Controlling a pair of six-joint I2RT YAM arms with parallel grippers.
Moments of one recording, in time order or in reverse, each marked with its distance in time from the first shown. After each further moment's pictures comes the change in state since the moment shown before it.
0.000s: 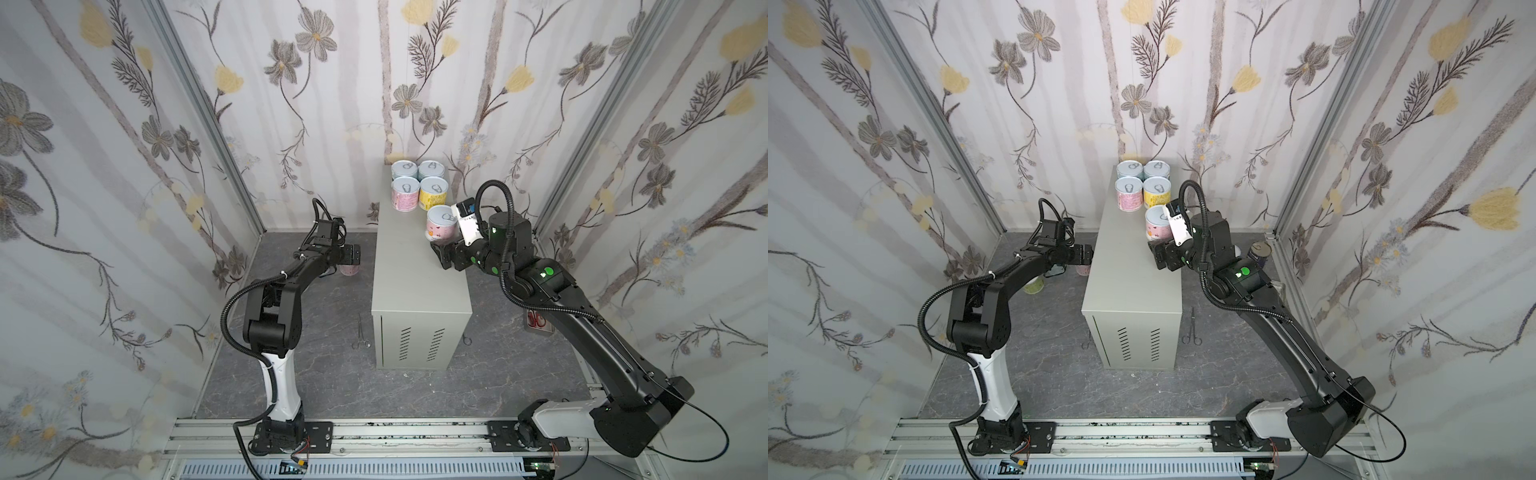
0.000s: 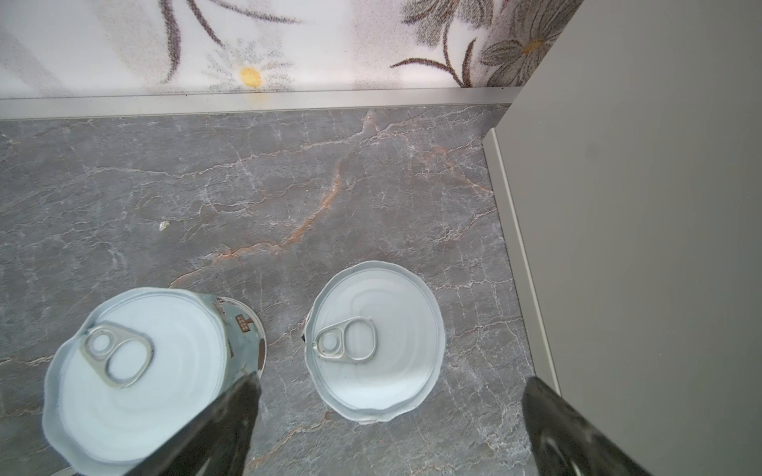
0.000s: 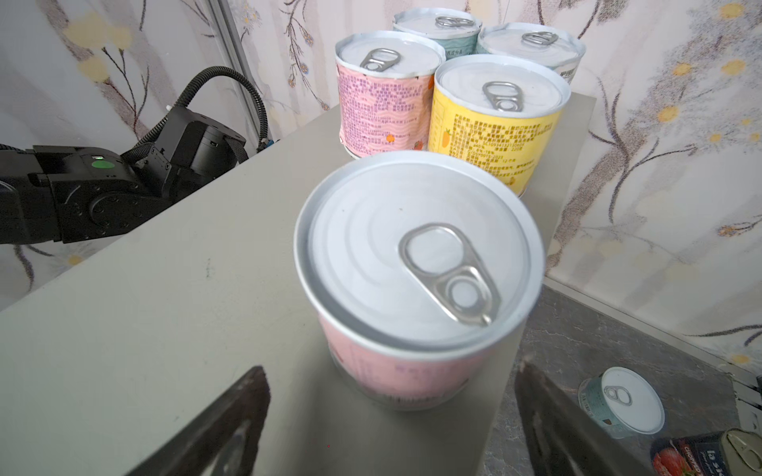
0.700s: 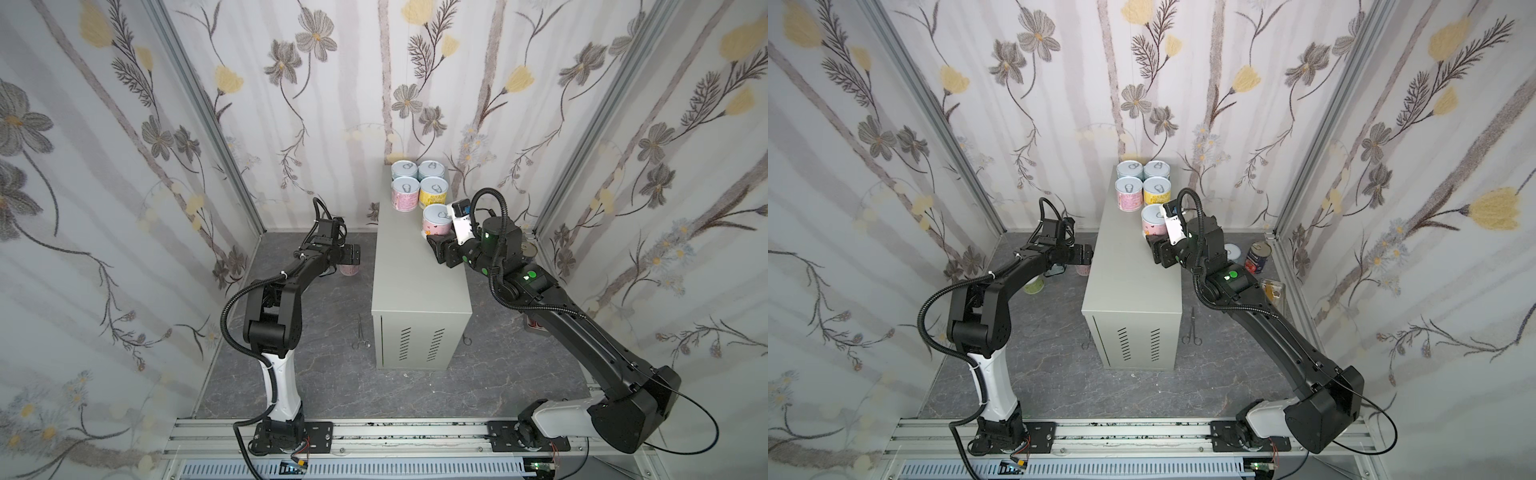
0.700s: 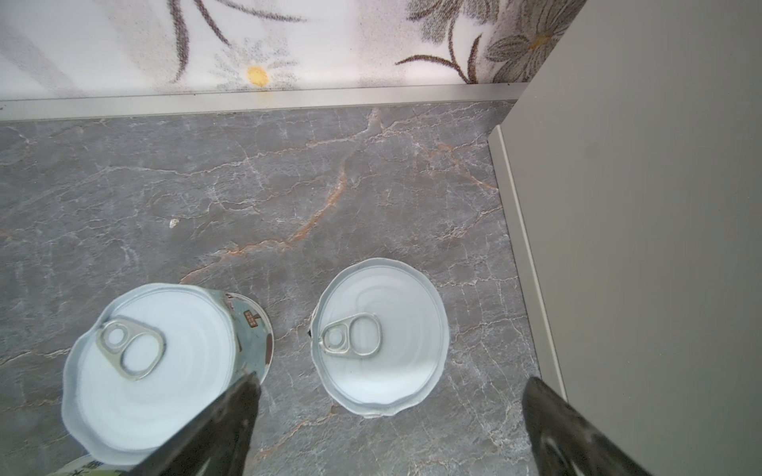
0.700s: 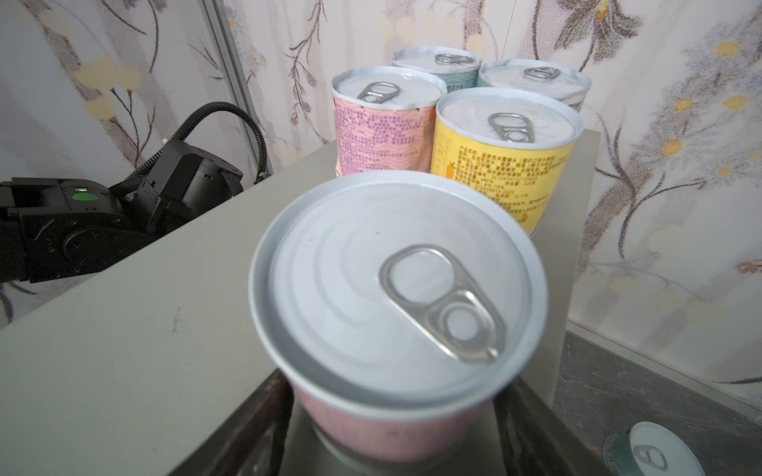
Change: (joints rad) left arm -0.003 0.000 0.014 -0.030 -0.023 0.008; right arm -0.006 0.047 -0.077 0.225 0.003 0.006
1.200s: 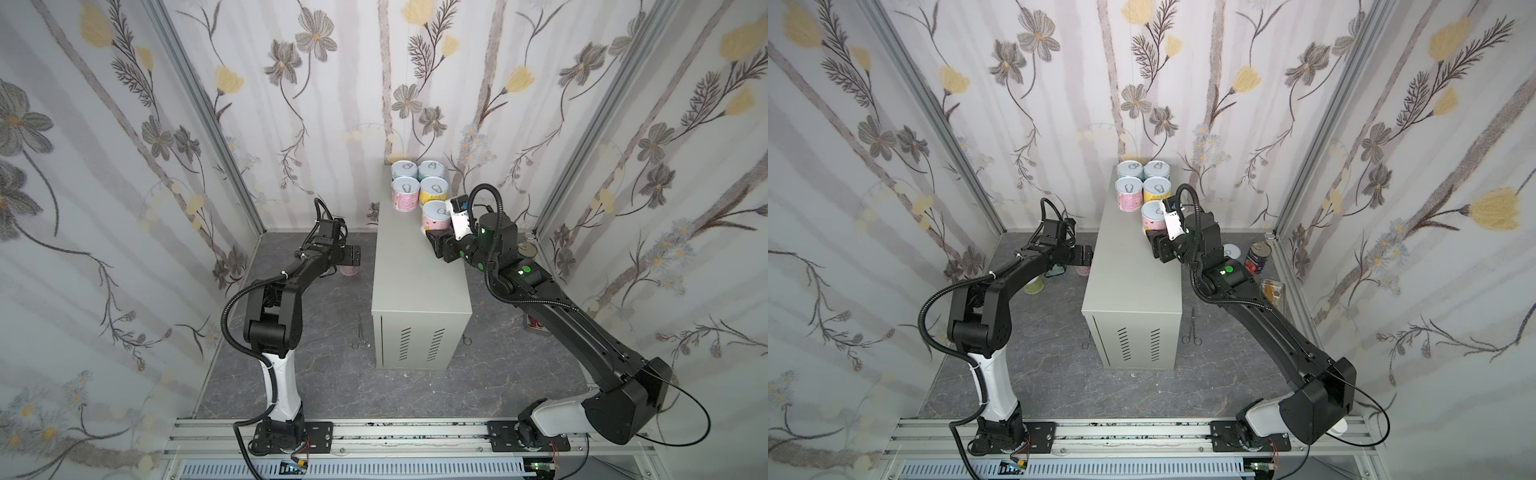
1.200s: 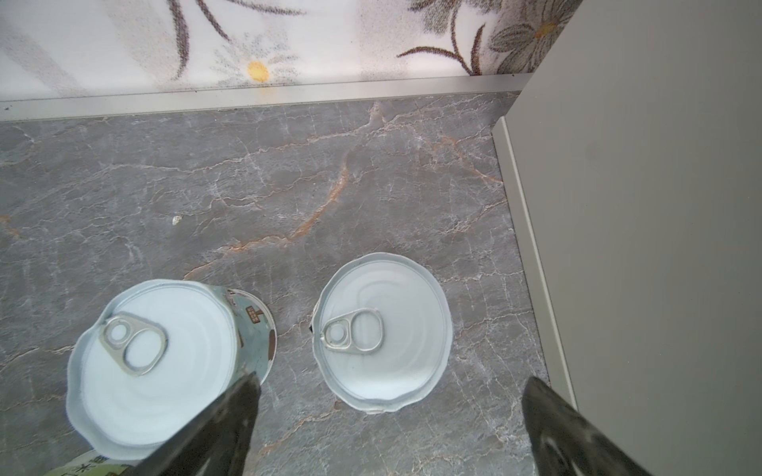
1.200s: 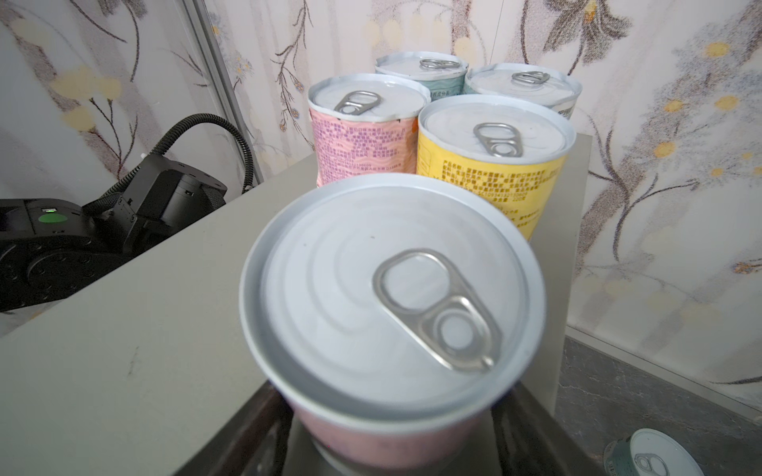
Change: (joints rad) left arm -0.006 0.002 0.000 -0.008 -0.011 0.011; right arm -0.016 0.045 0.026 0.024 0.014 0.010
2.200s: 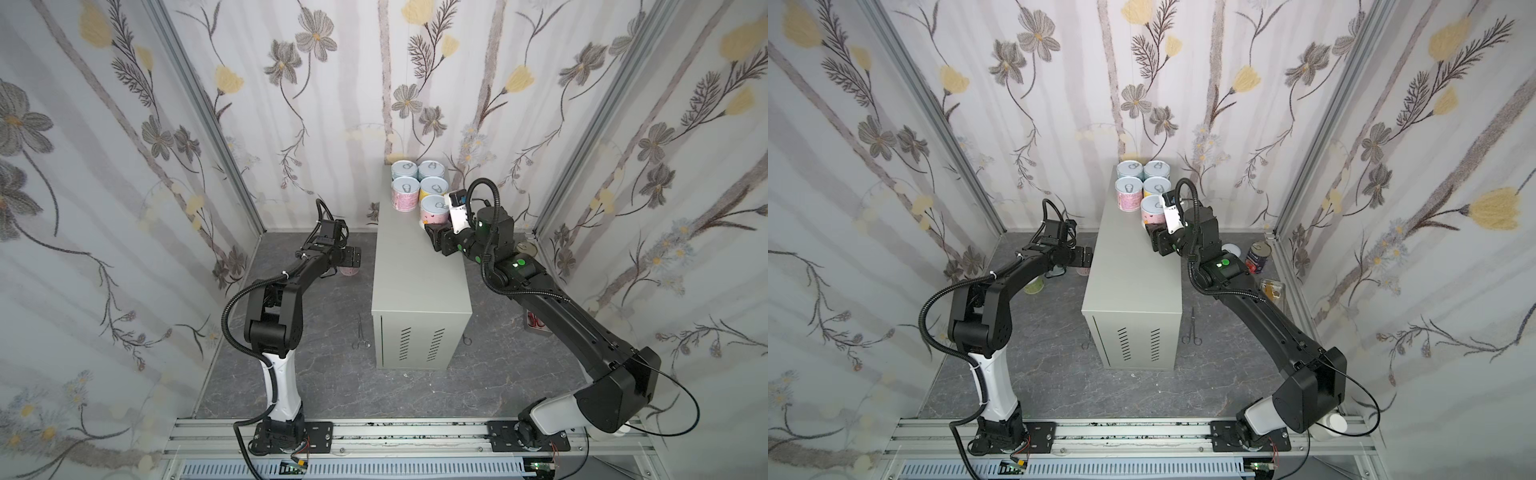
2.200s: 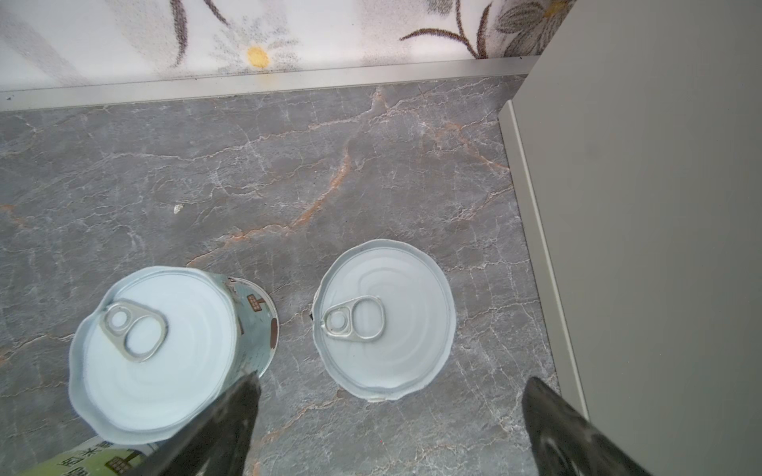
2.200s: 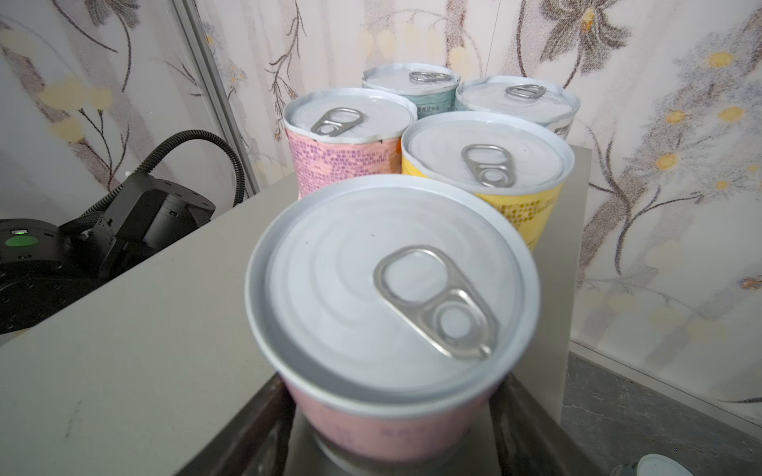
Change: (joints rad) left arm -0.006 0.000 0.002 -0.028 -0.022 0.006; right arm -0.025 0.061 0.040 0.035 -0.035 -0.008
